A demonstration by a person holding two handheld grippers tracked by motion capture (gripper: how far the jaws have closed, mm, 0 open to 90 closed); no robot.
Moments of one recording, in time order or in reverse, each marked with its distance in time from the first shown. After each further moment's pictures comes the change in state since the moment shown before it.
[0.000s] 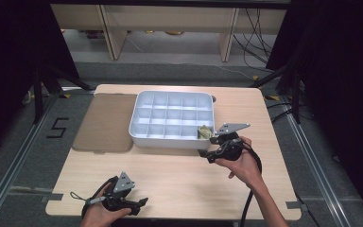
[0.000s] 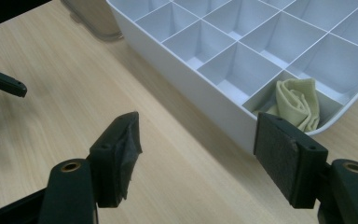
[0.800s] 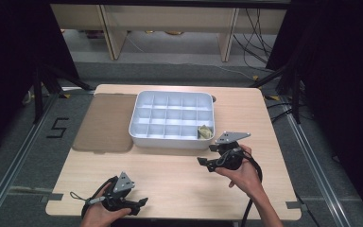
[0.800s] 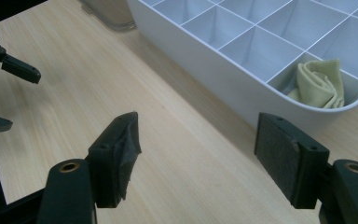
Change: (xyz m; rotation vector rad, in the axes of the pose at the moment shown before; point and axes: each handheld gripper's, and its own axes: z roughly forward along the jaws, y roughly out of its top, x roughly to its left) left arm 0.000 0.000 -0.001 -0.001 -0.001 -0.001; right arm 0.011 -0.020 -0.001 -0.011 0.010 -0.016
